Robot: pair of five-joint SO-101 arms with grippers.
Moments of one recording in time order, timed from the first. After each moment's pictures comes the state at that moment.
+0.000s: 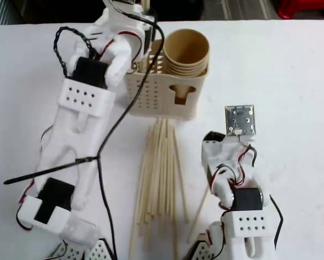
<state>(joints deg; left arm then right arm) 12.9 2.1 -20.8 50.3 1.0 -6.5 -71.8 72.8 45.1 2.0</state>
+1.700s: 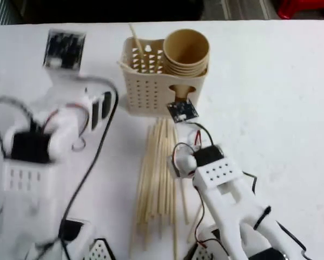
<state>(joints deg) 2.3 -43.3 20.7 72.3 -0.7 -26.2 -32.3 54.0 59.7 -2.1</state>
